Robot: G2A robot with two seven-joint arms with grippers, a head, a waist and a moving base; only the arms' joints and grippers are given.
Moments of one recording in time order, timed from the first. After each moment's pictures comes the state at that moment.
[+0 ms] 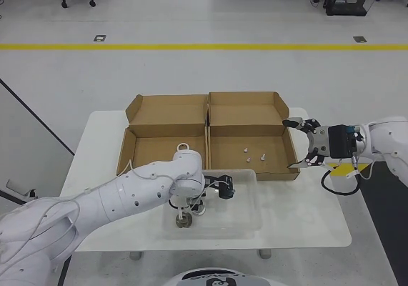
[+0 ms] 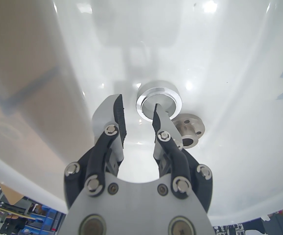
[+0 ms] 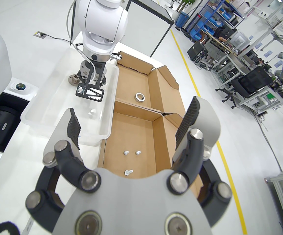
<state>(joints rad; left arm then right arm) 0.62 -1.16 -0.17 -1.56 0.69 -0.46 -1.36 -0.69 -0.45 0.51 -1.45 -1.41 -0.90 -0.92</state>
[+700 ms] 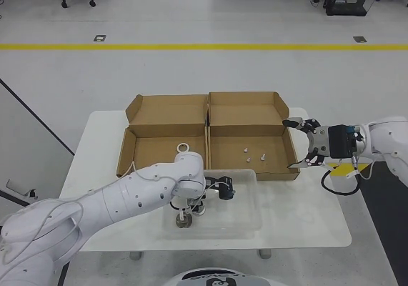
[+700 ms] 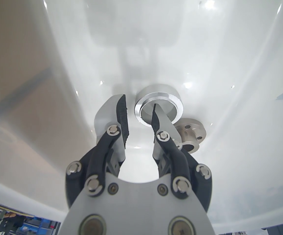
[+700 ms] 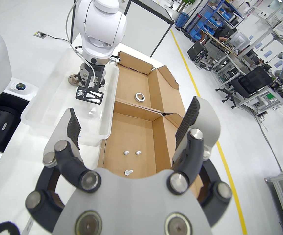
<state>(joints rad) 0.63 -1.18 -0.17 -1.52 0.70 -0.46 -1.36 -0.69 -0.45 0.51 -1.45 -1.41 -0.90 -0.92</state>
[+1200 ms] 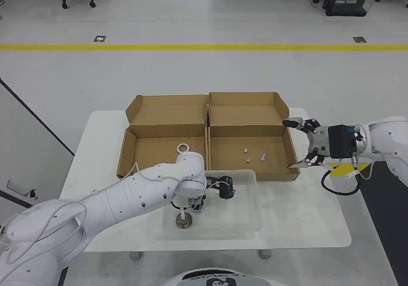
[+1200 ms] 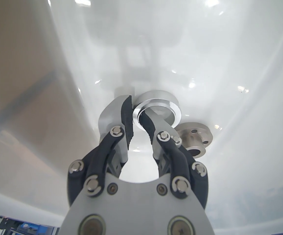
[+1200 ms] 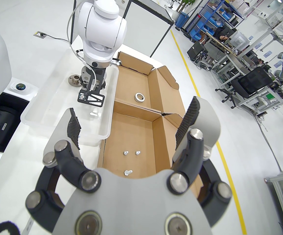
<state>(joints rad) 0.65 -1.21 -0.17 -1.48 0.74 -0.47 -1.35 -0.69 -0.45 0.51 -1.45 -1.41 -0.90 -0.92</state>
